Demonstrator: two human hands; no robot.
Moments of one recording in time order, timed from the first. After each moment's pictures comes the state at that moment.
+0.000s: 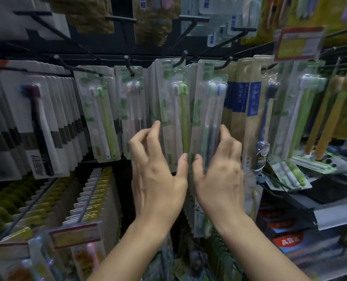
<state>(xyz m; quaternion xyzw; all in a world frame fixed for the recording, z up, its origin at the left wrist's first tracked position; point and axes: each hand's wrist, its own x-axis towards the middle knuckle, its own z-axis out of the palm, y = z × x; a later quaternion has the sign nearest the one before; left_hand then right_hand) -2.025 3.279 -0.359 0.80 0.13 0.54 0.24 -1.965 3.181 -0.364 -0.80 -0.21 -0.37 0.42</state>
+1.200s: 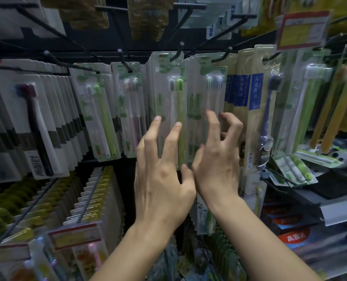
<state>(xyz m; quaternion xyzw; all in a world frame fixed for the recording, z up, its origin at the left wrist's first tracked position) -2.029 3.276 -0.365 0.85 0.08 0.49 0.18 -1.937 3.200 -0.358 -0.79 -0.22 -0.43 0.39</state>
